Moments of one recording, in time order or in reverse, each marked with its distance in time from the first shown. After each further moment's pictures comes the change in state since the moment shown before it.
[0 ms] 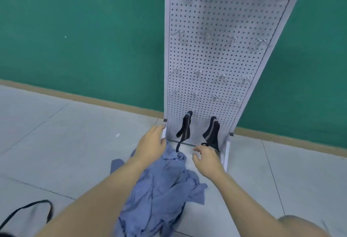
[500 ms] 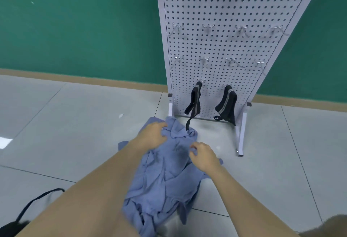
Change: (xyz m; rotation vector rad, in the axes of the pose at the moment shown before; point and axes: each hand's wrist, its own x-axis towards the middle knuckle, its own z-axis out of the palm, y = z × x) left_hand 0.044 -0.079 0.043 0.095 -0.498 -0.150; right_hand 0.036 0.038 0.122 0.054 -0.197 0.123
